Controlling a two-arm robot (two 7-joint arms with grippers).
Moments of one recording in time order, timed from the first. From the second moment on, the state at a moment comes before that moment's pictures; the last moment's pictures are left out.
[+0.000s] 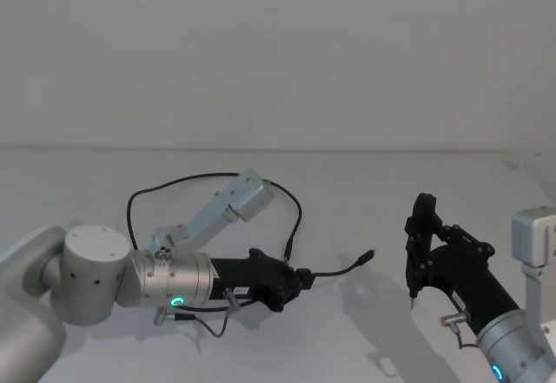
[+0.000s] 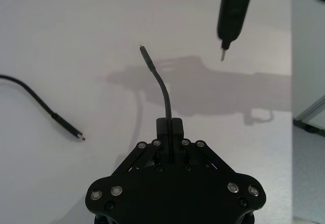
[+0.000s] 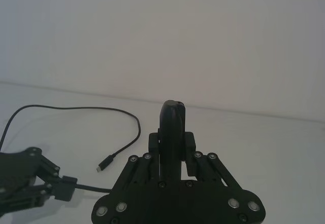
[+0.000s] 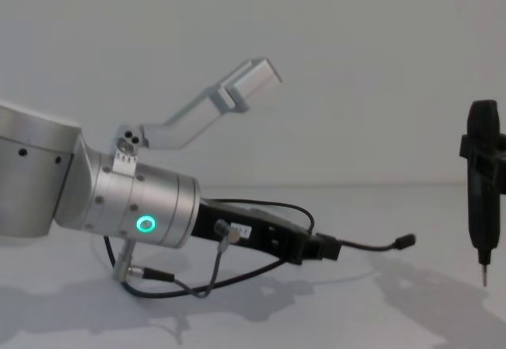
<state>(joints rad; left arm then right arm) -0.70 0.32 0.75 -1.18 -0.46 0.30 -0.75 -0.01 0.34 -0.23 -1.77 0.29 0.03 0.07</state>
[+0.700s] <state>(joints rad) -0.62 0.43 0.70 -1.40 -0.57 0.39 -0.77 -0.01 0.34 -0.23 -1.77 0.29 0.03 0.07</state>
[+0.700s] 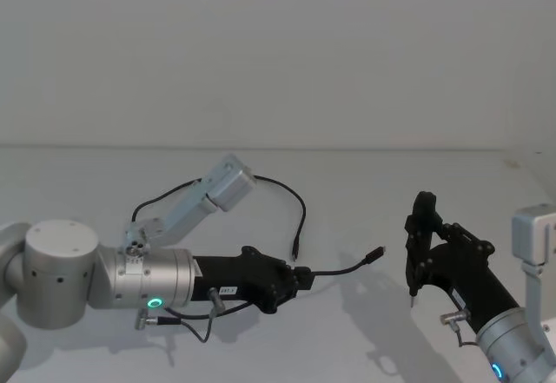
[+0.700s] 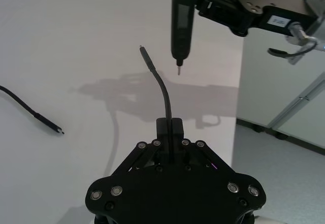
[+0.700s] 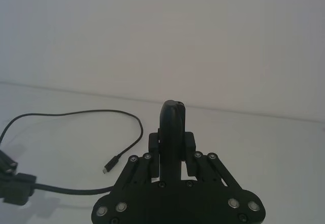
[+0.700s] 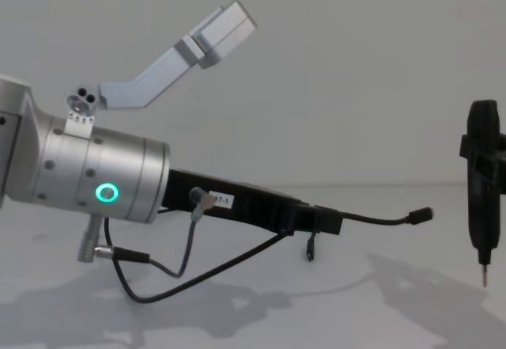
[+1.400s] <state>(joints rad) -0.58 0.48 0.69 -1.50 -0.61 0.44 -0.75 -0.01 0.30 -0.21 -1.80 0.32 0.05 0.07</state>
